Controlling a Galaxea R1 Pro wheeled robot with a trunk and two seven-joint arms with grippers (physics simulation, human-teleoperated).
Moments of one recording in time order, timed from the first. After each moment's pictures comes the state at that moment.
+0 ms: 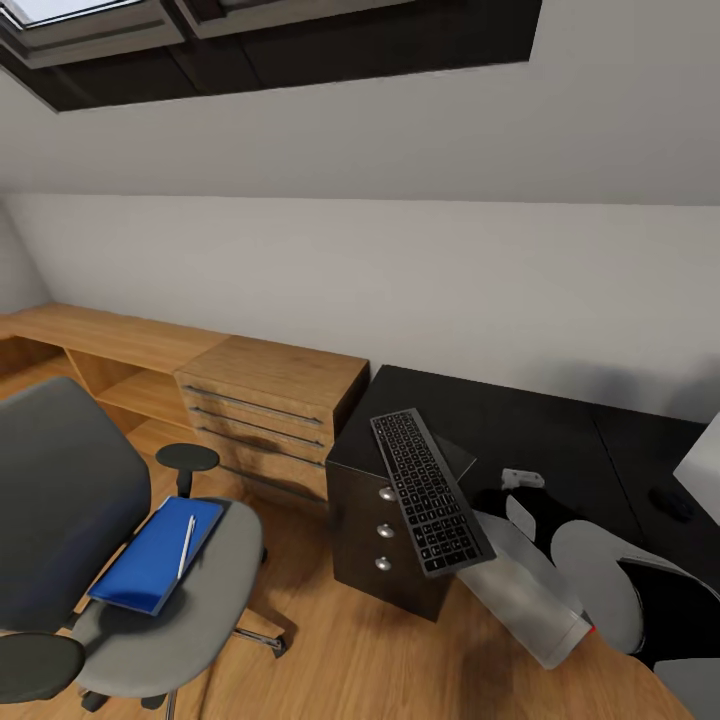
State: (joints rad) left arm -0.11 -0.06 -0.07 -0.41 0.30 -0.33 0.08; right arm -1.04 -0.10 -0.19 -0.07 0.05 0.23 -0.07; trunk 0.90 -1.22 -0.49
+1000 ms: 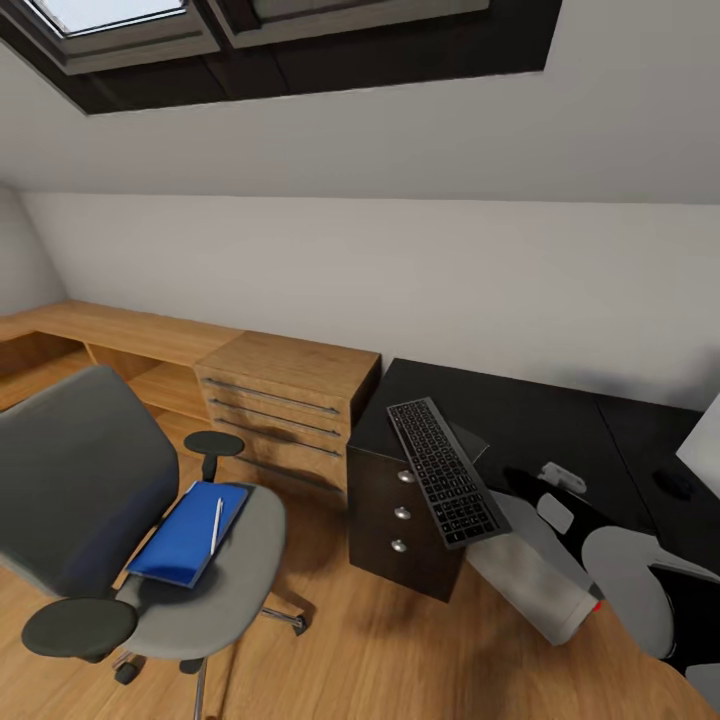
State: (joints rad) left arm -0.11 -0.06 -0.07 -0.40 0.30 -0.33 0.08; right arm -1.02 -0.19 -0.19 -0.07 -0.36 -0.01 -0.01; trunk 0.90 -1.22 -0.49
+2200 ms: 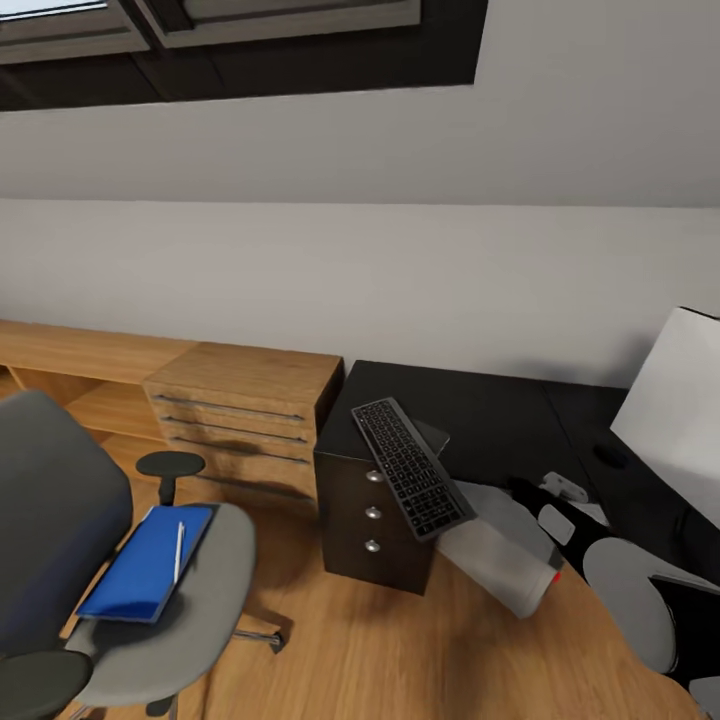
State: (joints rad) left arm -0.11 -0.06 -0.07 -0.40 0.30 -0.33 0.08; right arm -0.99 -0.19 -0.19 -0.07 -0.37 -0.04 -0.01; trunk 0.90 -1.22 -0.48
